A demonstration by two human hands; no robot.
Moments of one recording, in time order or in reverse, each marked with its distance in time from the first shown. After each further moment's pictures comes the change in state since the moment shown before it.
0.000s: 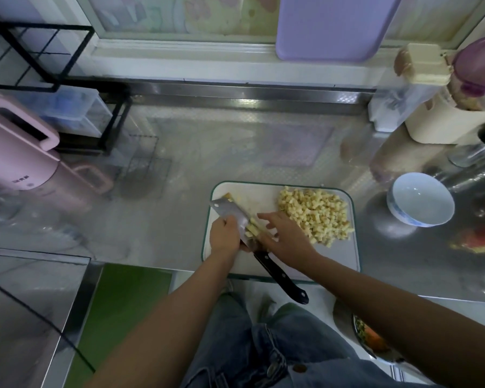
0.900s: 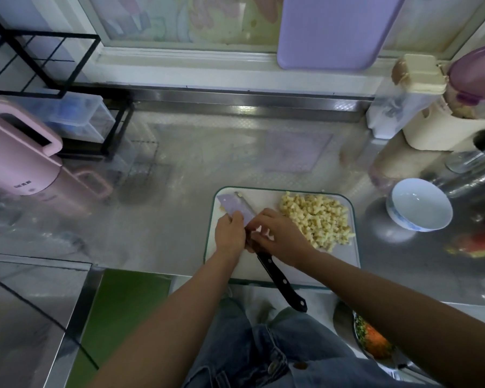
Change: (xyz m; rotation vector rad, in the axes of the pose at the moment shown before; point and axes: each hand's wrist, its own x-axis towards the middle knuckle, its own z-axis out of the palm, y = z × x) left_hand -0.004 0.014 0.001 -0.076 0.016 0.091; right_hand 0.013 -0.025 -0.009 -0.047 -0.013 -0.221
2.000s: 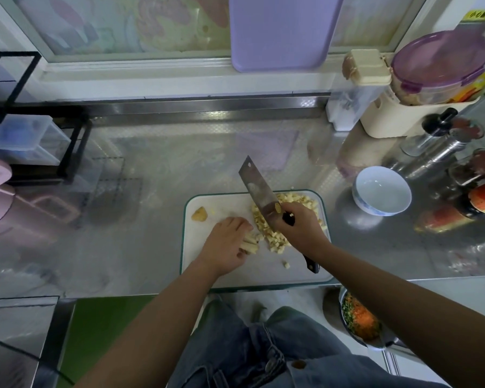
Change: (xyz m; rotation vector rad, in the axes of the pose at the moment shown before) left_hand 0.017 -0.012 0.013 1.172 -0.487 0.953; right_hand -0.032 0.046 -0.047 0.080 0.307 0.443
